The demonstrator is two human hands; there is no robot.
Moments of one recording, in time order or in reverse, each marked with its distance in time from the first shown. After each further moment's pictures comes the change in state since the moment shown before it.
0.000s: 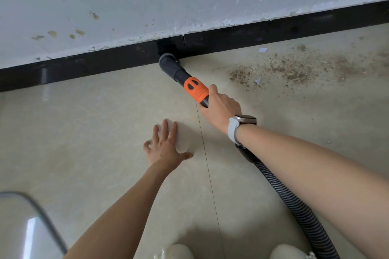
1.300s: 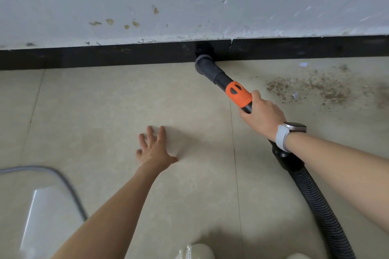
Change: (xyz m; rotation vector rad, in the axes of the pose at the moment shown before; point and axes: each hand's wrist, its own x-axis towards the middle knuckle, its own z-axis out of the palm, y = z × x) left_hand -0.003 -0.098 -0.021 -0.165 -0.095 -0.249; right_hand 0.010 -0.009 -0.005 -0.132 -0.037 0.025
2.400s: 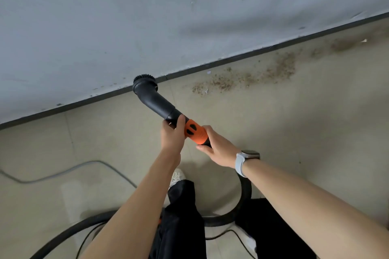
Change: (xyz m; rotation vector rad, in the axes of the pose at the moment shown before) left_hand -0.373 0.217 -0.307 -1.202 -0.170 -0.084; right_hand -0.261 -0.050 -0.356 0.520 -0.436 0.044
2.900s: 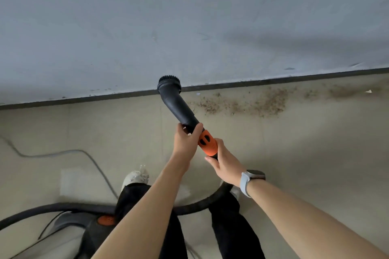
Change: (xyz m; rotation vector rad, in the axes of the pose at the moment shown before) left_hand -0.079 0.025 0.214 0.032 0.074 0.078; right_hand -0.066 0.132 -0.162 -0.001 -0.008 -0.081
